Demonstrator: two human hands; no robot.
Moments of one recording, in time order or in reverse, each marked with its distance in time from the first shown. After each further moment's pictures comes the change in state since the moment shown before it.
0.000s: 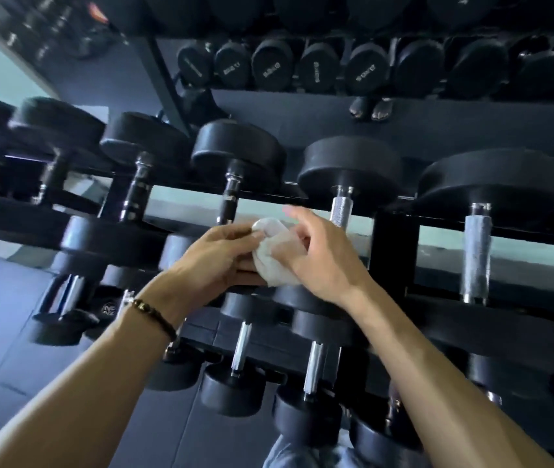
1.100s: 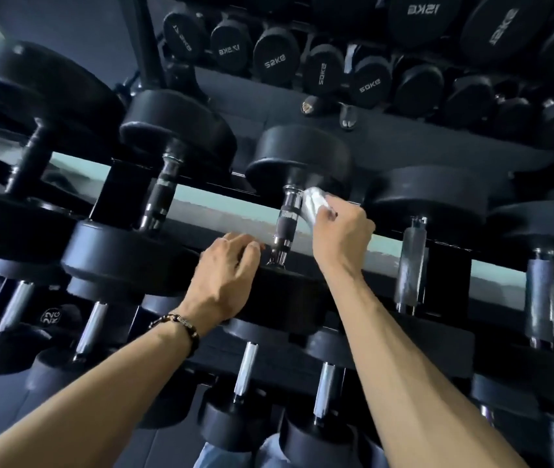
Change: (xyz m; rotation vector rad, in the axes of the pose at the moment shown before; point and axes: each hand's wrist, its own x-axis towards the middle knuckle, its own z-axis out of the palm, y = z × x) left_hand 0.053 -0.027 -0.141 0.816 0.341 0.445; right_hand 0.137 -0.019 0.112 -0.182 0.688 0.288
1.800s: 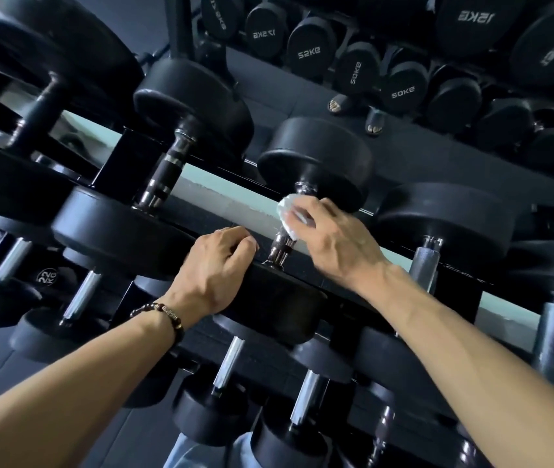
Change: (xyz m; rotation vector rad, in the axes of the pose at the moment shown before) left_hand 0.002 -0.006 0.004 -0.010 0.037 -0.054; right_hand 0.040 0.035 -0.007 -0.589 -0.418 -1.232
